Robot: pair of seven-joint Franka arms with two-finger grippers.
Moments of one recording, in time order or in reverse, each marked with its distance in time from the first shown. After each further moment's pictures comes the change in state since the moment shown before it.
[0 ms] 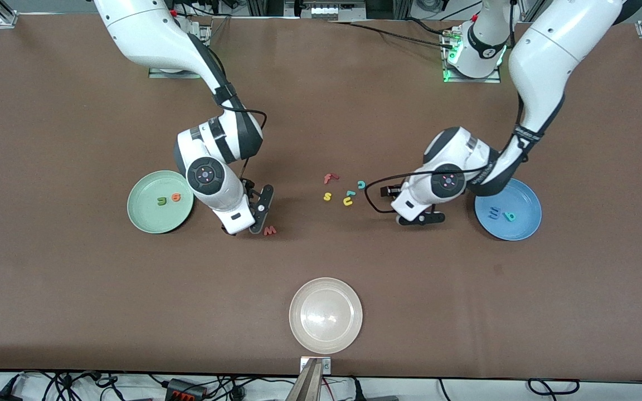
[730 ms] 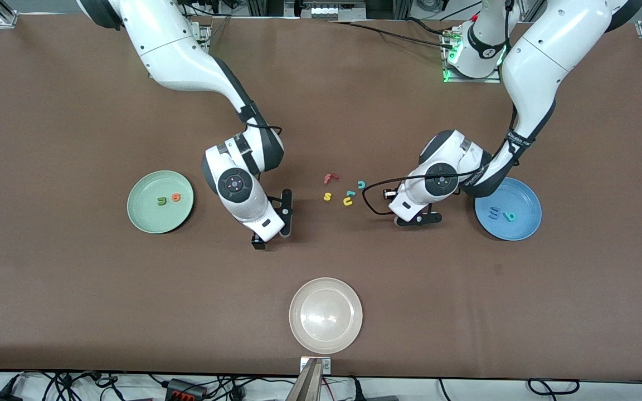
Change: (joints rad) left arm -0.006 0.027 0.035 -0.003 0.051 0.054 -0.022; right arm 0.047 0.155 0.001 0.128 -0.008 0.119 -0.133
